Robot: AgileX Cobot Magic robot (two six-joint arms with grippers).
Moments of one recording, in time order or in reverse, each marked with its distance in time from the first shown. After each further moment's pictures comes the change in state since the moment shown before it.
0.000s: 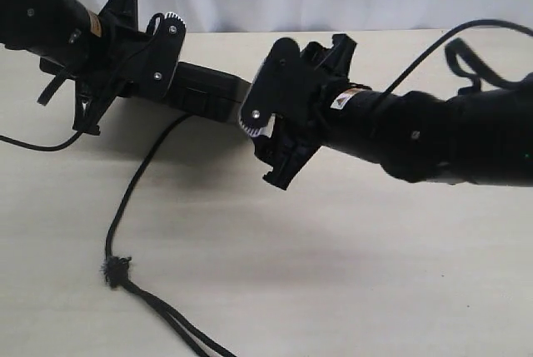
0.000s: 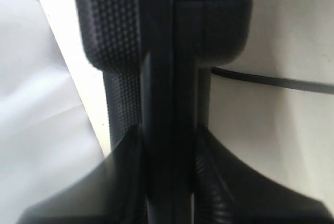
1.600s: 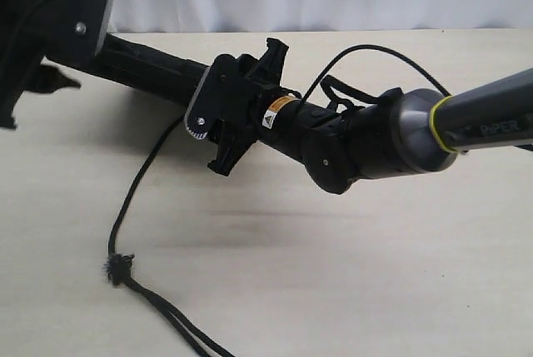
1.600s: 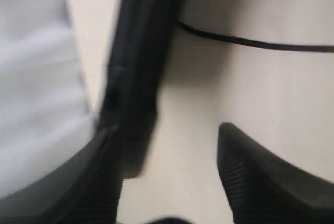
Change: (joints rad) left arm 0.000 -0.294 -0.006 -0.023 0.373 -0.079; right arm 0.009 0.306 -0.187 -0.429 -0.266 0.415
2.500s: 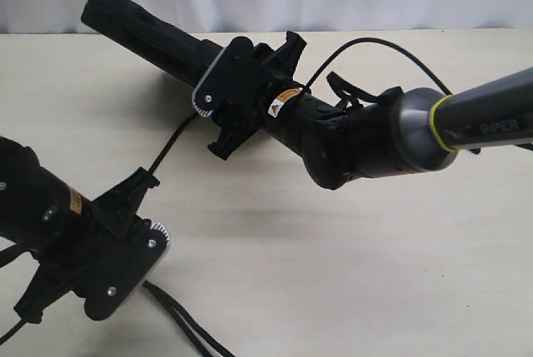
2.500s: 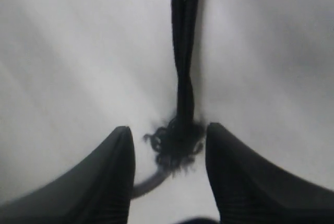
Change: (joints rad) left arm -0.170 0.161 0.519 -0.348 -0.382 0.533; right arm 0.001 0.002 -0.004 0.152 -0.058 -0.006
